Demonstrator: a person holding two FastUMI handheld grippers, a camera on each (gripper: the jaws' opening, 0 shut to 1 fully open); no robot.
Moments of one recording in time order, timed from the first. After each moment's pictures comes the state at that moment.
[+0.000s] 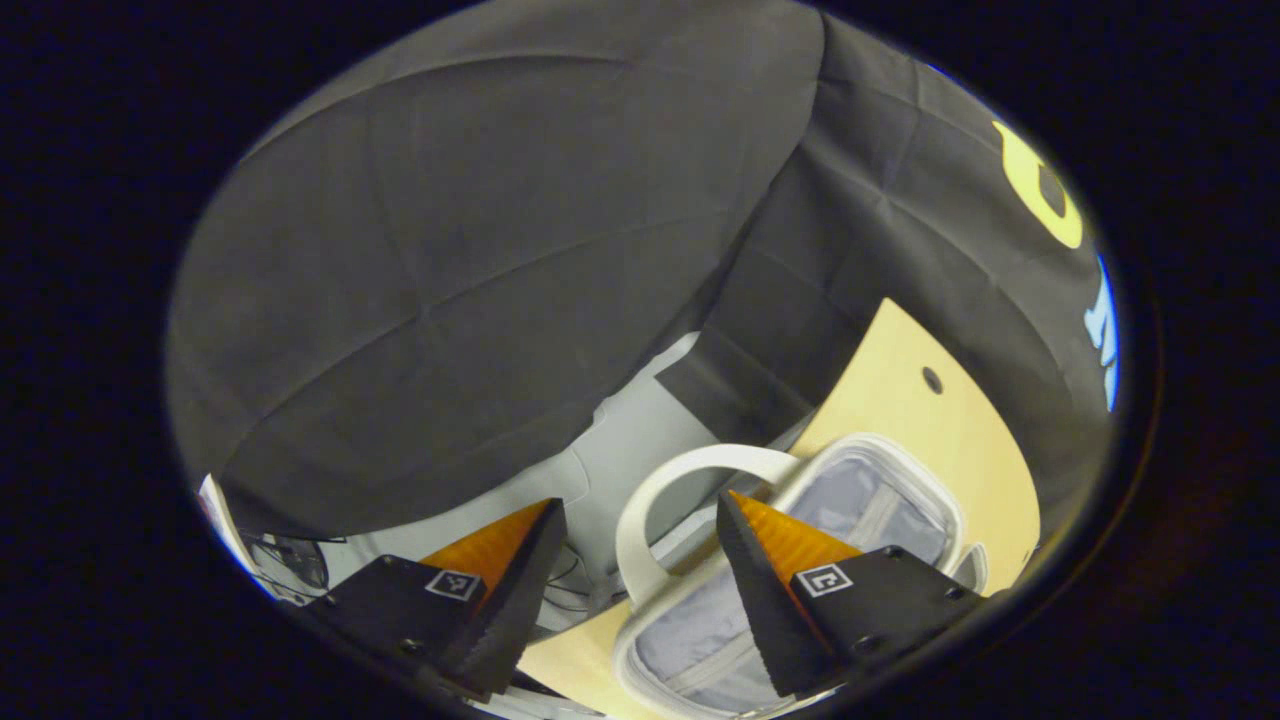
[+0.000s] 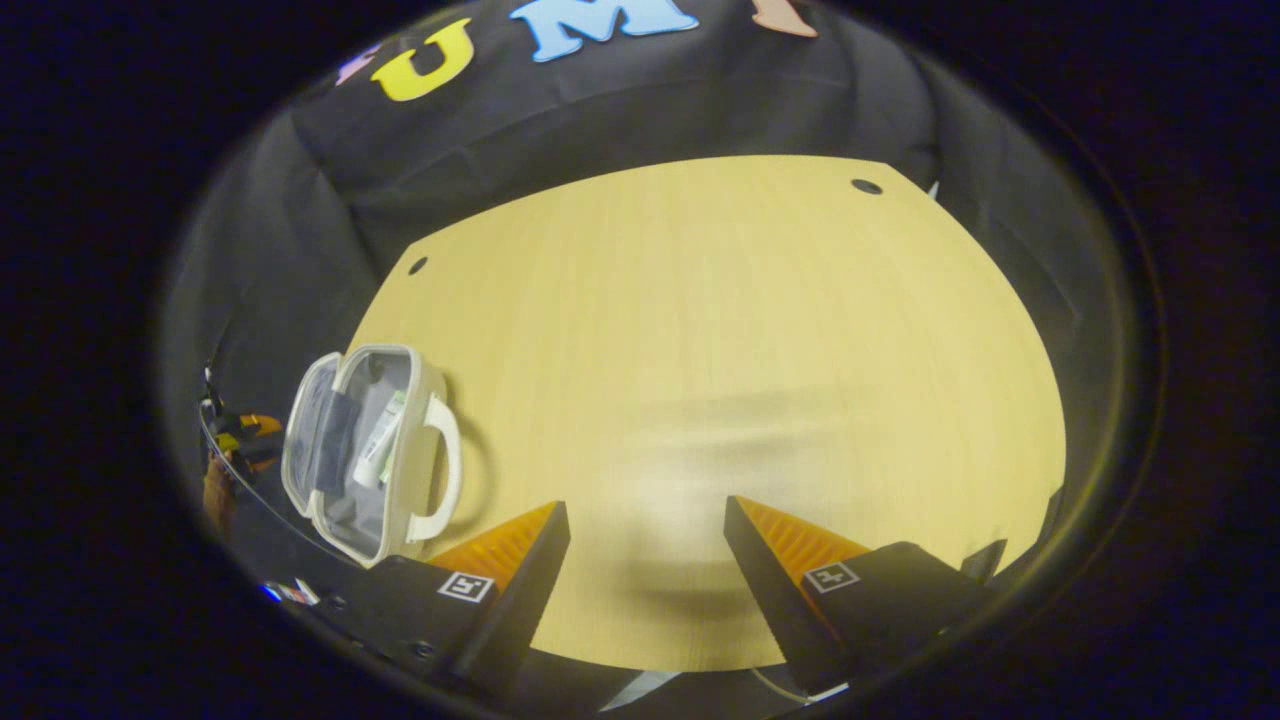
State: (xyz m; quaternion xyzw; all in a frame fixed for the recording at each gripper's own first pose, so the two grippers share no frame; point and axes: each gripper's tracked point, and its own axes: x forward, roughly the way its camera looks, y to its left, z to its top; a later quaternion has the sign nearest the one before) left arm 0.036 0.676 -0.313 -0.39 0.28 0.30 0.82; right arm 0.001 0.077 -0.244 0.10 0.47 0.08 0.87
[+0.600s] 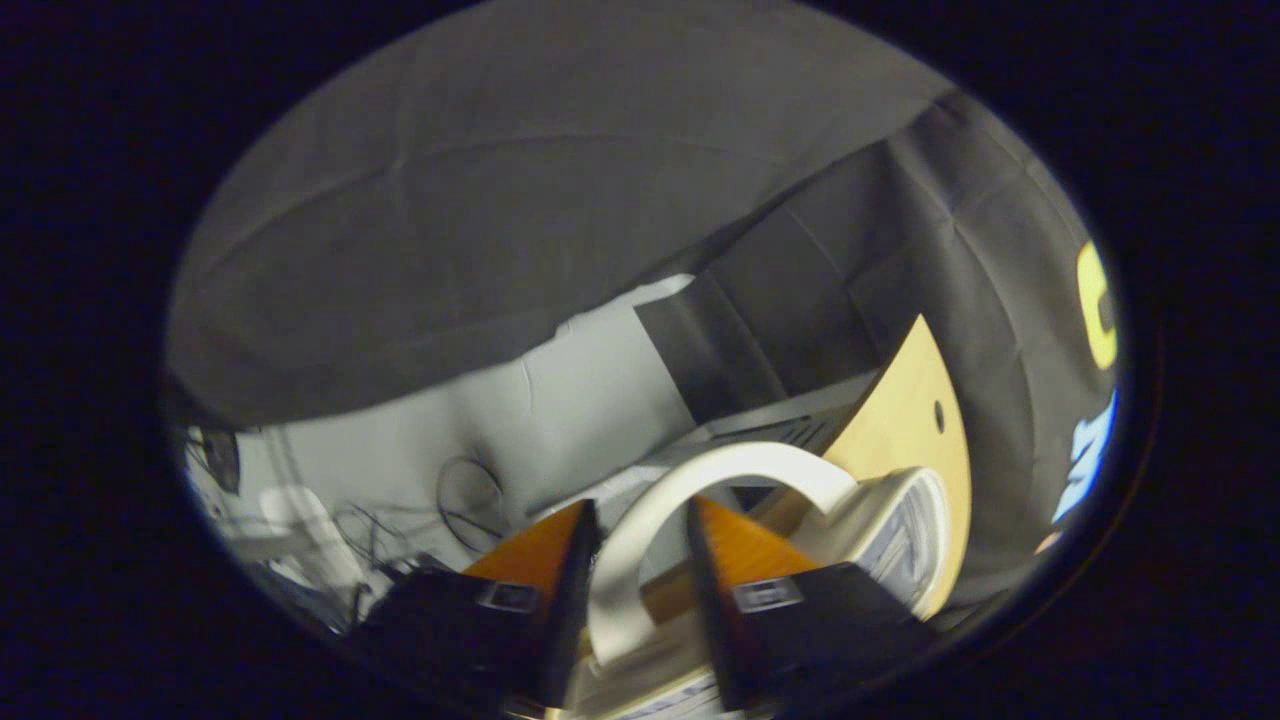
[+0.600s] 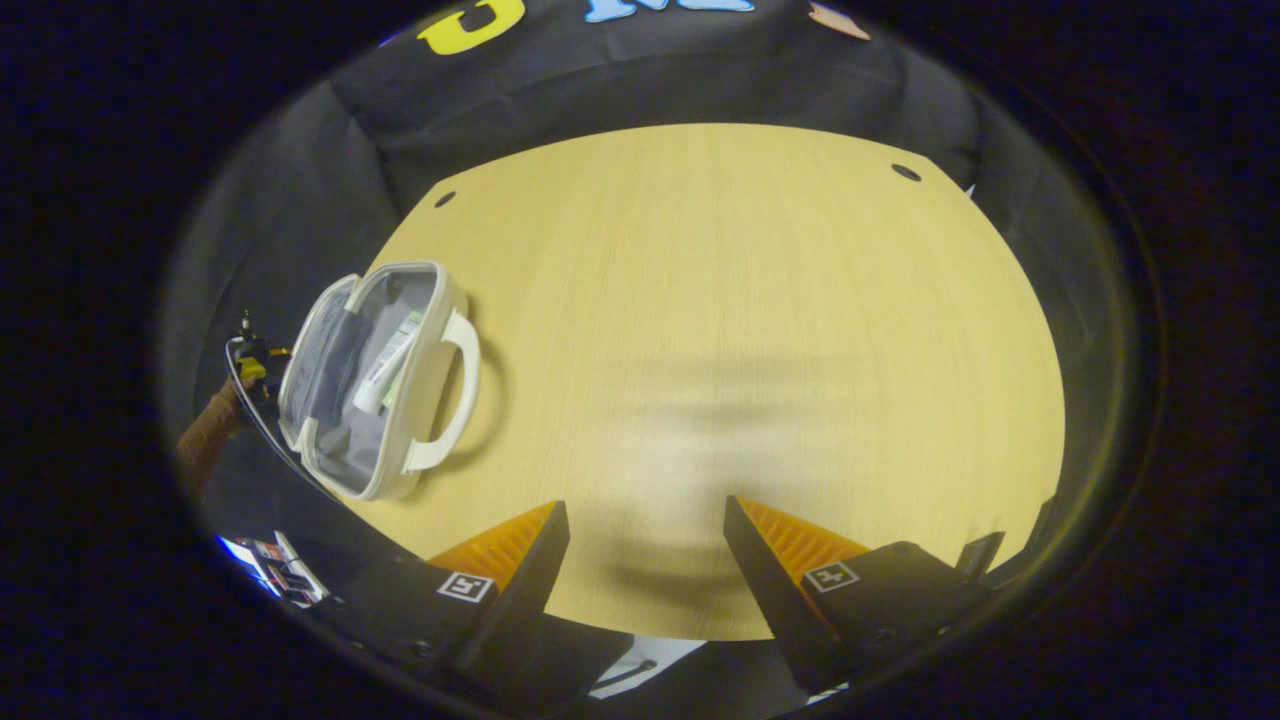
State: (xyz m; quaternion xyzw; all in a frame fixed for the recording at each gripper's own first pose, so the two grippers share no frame) left arm 0.074 0.653 -0.387 -0.58 0.29 0.25 0.72; right arm -0.048 0.113 -0.264 0.04 0.53 0.15 0.84
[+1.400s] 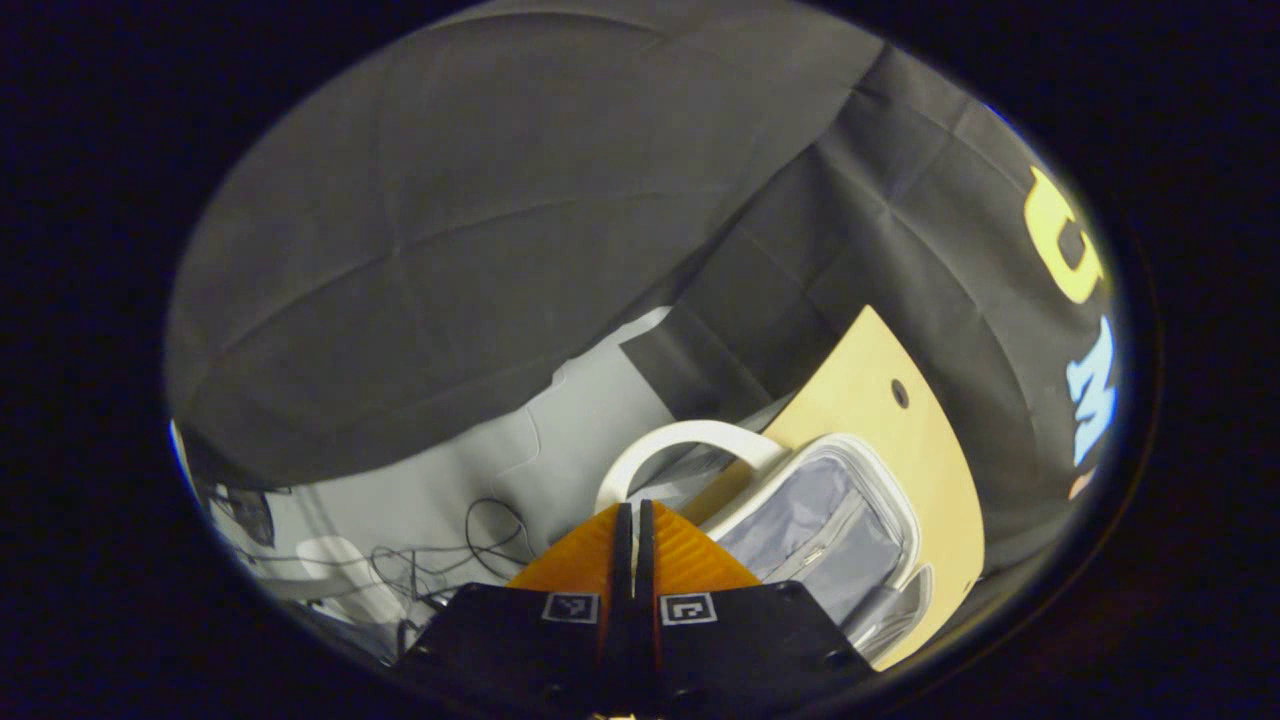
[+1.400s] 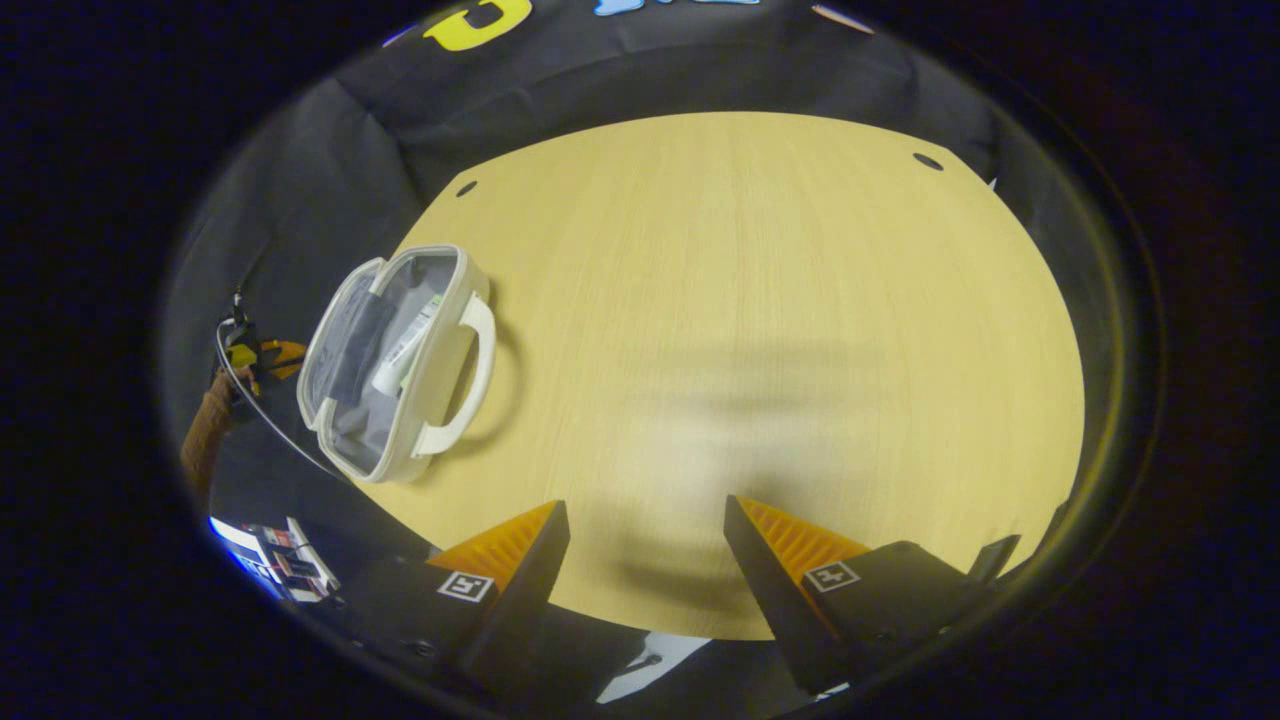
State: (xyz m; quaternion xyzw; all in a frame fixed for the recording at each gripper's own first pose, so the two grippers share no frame) left arm 0.048 0.647 -0.302 -0.51 0.26 0.25 0.78; right arm -0.055 0.099 -0.269 0.05 0.52 0.17 0.83
